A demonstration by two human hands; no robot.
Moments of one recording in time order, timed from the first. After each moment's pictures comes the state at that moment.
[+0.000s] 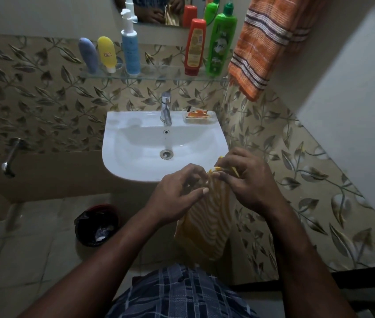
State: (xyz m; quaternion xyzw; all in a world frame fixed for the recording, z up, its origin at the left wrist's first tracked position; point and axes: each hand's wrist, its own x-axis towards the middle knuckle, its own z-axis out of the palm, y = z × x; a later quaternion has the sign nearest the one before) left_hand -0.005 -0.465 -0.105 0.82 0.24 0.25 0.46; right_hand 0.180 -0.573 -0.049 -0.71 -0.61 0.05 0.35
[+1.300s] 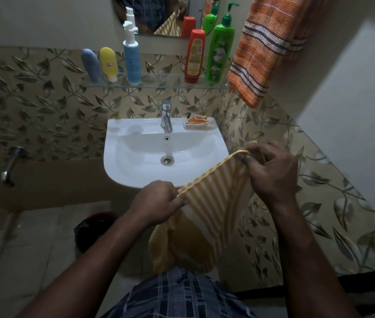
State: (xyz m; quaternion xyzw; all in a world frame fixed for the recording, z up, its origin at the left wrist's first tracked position) left_hand -0.028 -0.417 -0.129 0.91 0.30 0.07 0.28; right_hand 0.191 -0.566 -0.040 -0.77 -0.45 -0.11 0.44
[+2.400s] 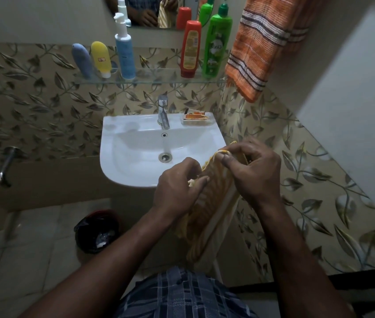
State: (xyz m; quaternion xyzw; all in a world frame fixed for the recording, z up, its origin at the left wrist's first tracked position) left_hand 0.021 -0.451 -0.109 0.82 0.31 0.34 0.35; right_hand 0.170 -0.550 -0.044 -0.73 -0.46 -0.04 0.50
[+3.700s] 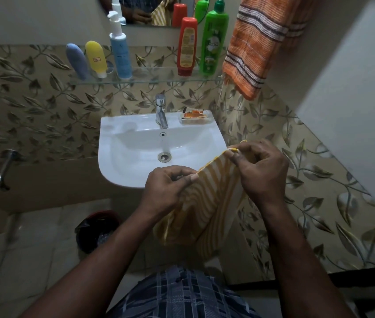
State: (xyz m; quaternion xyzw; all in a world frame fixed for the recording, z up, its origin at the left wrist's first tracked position) left_hand 0.005 -0.433 -0.113 0.69 0.32 0.30 0.58; right_hand 0.182 -0.552 -0.051 -0.76 -0.40 -0.07 0.52
